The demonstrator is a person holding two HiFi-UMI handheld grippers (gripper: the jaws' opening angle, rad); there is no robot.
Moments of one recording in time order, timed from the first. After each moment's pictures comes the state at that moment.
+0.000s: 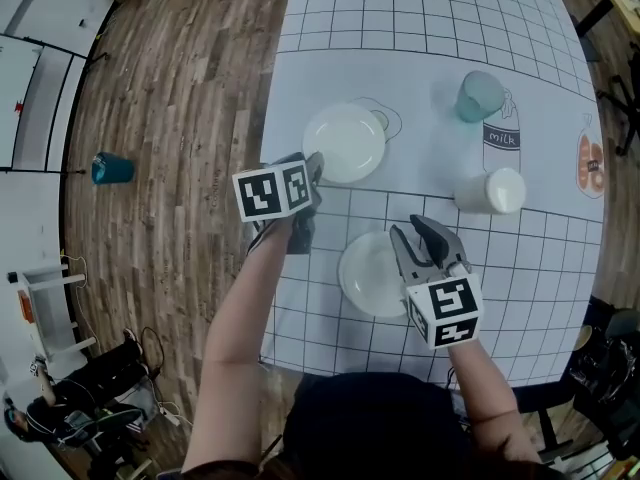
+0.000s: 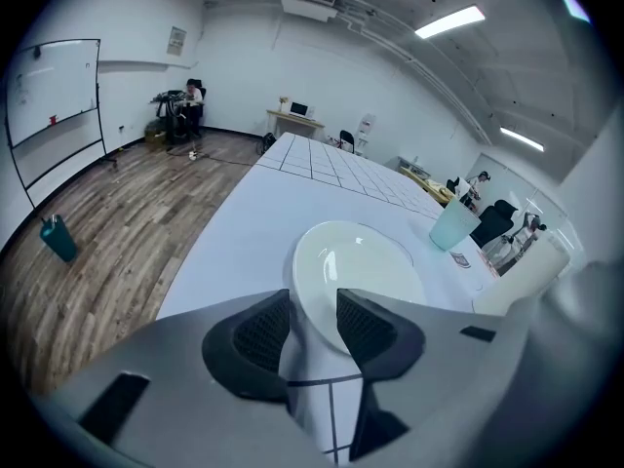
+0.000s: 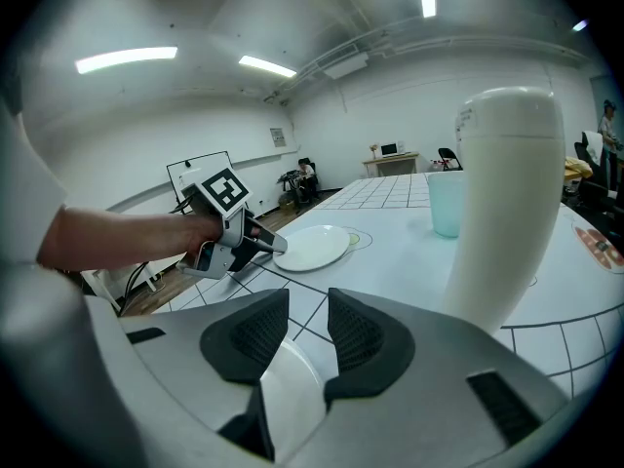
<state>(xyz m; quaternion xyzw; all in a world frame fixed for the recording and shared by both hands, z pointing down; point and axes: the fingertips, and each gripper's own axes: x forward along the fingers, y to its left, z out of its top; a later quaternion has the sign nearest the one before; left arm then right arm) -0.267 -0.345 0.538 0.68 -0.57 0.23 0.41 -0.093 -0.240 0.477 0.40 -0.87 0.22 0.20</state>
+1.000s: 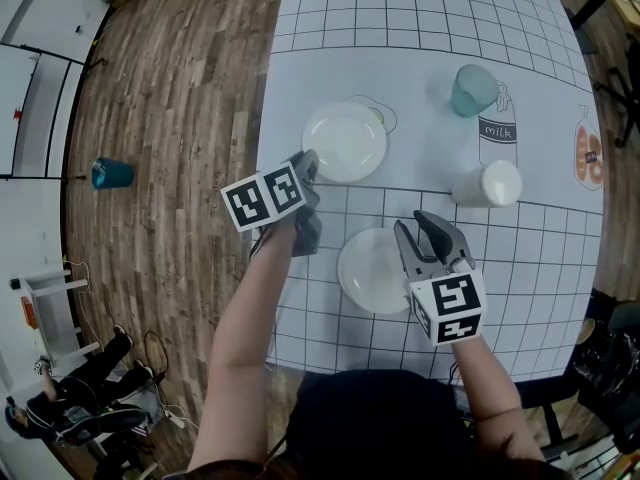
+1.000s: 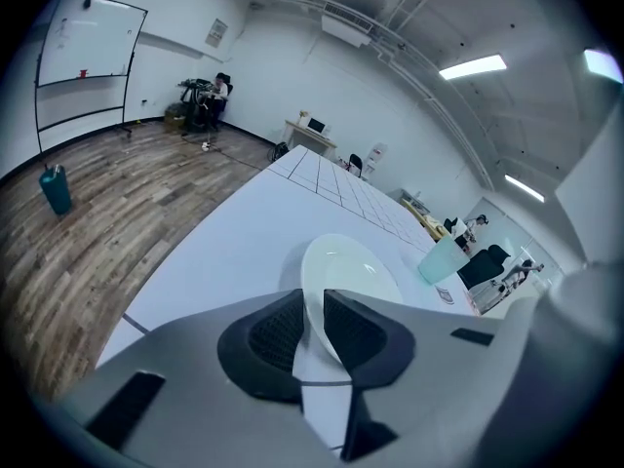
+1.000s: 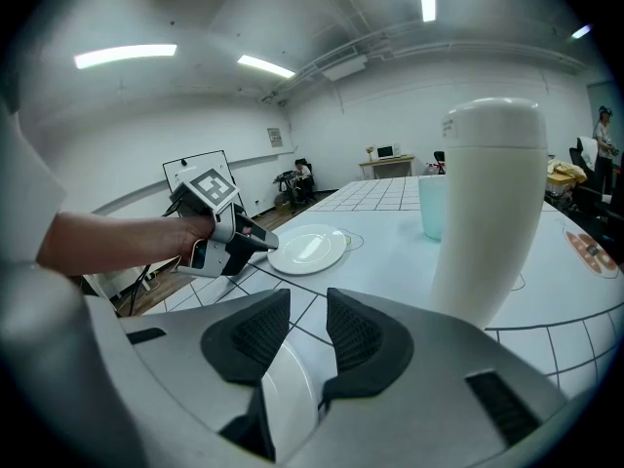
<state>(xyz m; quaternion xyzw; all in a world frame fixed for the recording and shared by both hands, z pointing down) -0.262 -0.343 0.529 0.67 -0.58 0.13 0.45 -0.082 -0.241 0.475 0.41 -0.86 0.22 0.20</state>
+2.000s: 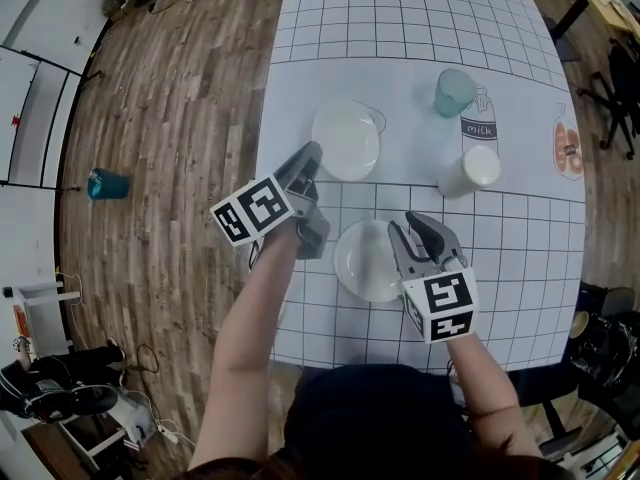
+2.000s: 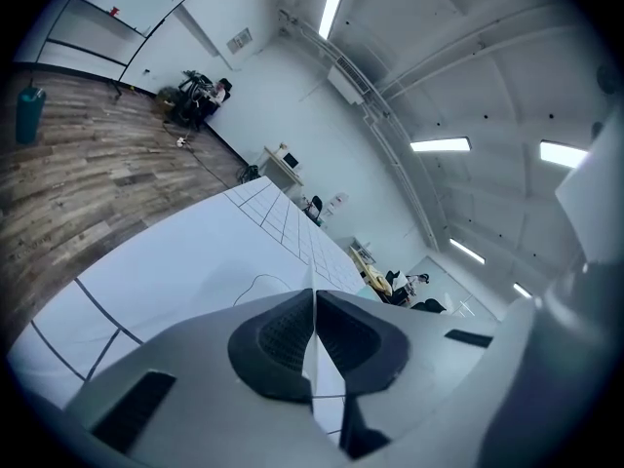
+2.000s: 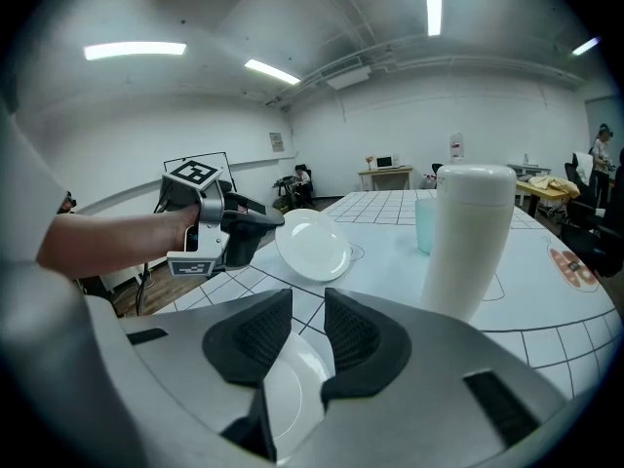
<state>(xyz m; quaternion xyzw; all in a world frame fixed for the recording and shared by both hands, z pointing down) -0.224 -0.332 0.440 0.73 -0.50 -0.08 0.45 -0.081 -0.216 0.443 0.42 -0.86 0.19 0.20</state>
